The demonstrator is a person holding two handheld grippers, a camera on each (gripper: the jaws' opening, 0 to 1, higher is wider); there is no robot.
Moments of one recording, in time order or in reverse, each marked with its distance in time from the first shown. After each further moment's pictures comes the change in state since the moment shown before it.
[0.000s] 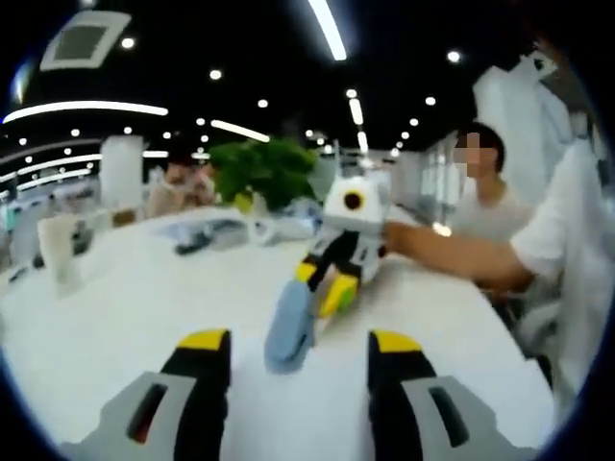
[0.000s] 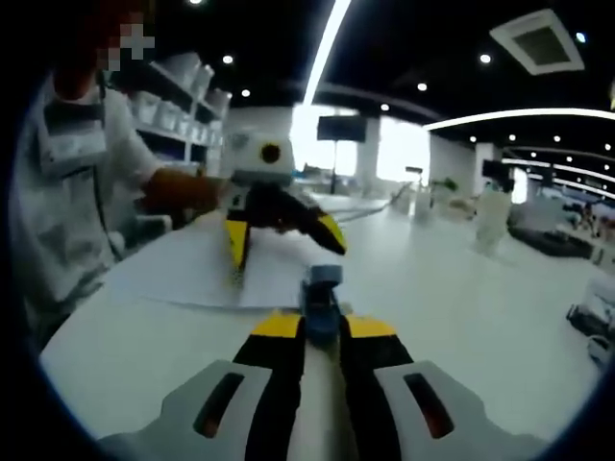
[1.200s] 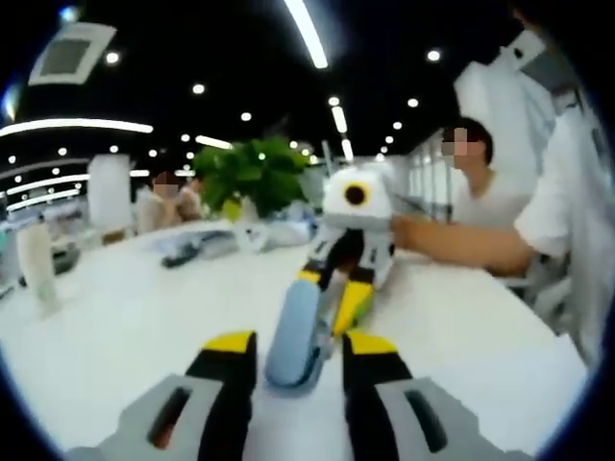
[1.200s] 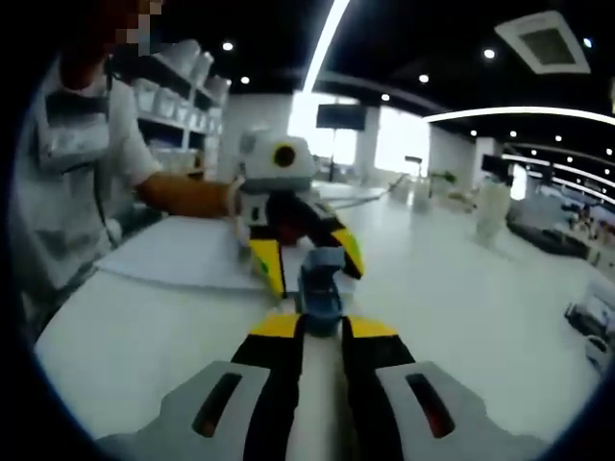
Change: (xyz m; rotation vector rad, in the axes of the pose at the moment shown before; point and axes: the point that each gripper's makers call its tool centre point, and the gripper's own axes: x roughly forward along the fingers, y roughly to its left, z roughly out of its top) left arm 0.032 0.003 -0.009 0.076 -0.051 -0.038; right arm 0.003 -0.002 -0.010 -0.017 0.052 -0.007
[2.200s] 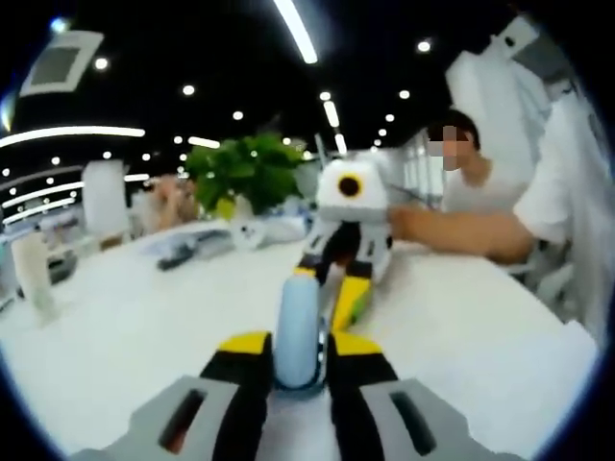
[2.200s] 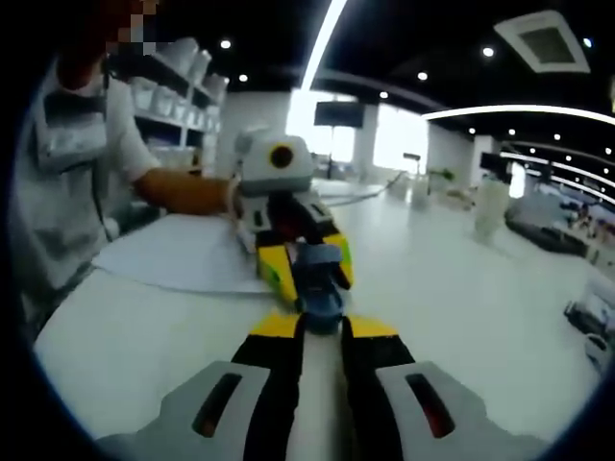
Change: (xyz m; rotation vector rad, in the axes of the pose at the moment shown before) left arm 0.006 -0.001 -0.004 0.041 0.008 -0.017; right arm 0.001 -0.003 -0.003 0.003 0.012 -0.009
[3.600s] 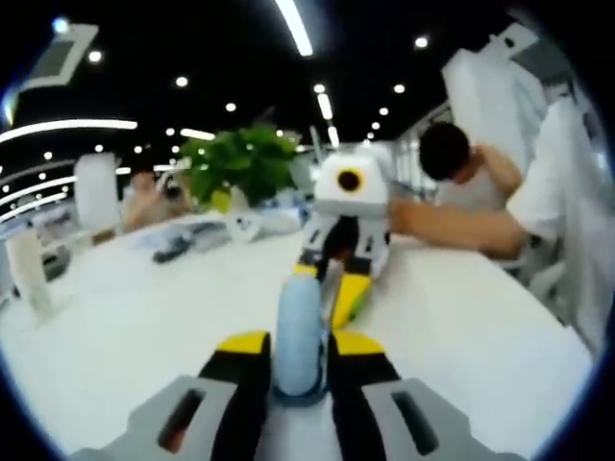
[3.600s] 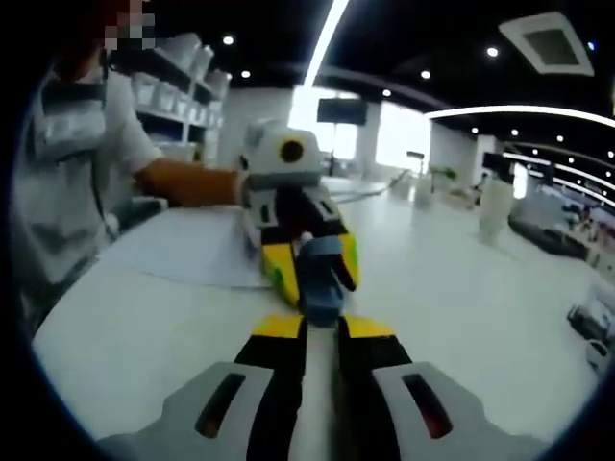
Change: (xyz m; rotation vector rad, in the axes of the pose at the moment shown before) left arm -0.008 -0.006 -0.003 -0.005 0.037 -0.042; right arm 0.007 0.003 0.000 -0.021 0.020 0.006
